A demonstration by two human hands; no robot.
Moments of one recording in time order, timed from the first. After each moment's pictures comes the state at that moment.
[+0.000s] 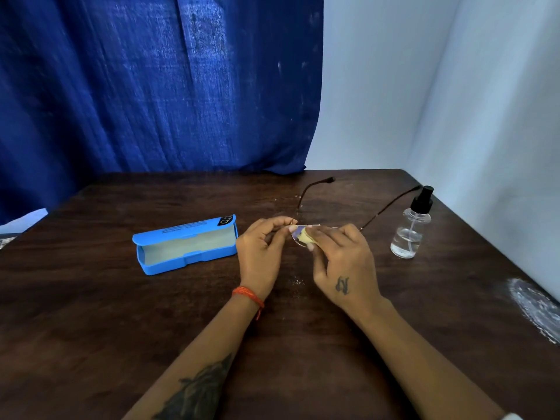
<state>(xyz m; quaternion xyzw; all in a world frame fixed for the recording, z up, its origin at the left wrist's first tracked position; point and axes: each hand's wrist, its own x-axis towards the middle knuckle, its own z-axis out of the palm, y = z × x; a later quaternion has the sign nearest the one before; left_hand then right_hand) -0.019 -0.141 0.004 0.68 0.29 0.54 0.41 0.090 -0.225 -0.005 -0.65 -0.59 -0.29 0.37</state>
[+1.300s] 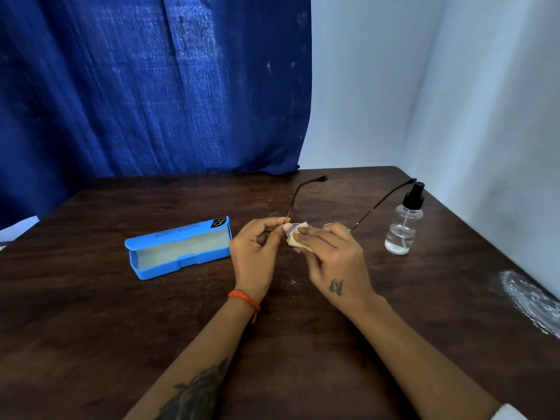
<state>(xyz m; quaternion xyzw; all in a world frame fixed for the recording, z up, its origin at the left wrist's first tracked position) -0.019 -0.143 0.002 0.67 0.27 0.56 0.41 0.088 -0.228 -0.002 -0.60 -0.62 -0.29 0.41</state>
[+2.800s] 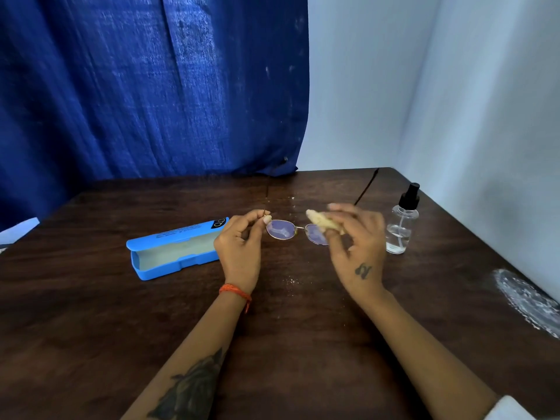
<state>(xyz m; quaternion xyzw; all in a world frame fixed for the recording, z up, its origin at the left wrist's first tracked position) -0.024 -0.127 0.004 0.63 0.32 0.59 0.39 0.108 -0.232 0.004 -0.61 -0.50 -0.25 0.56</state>
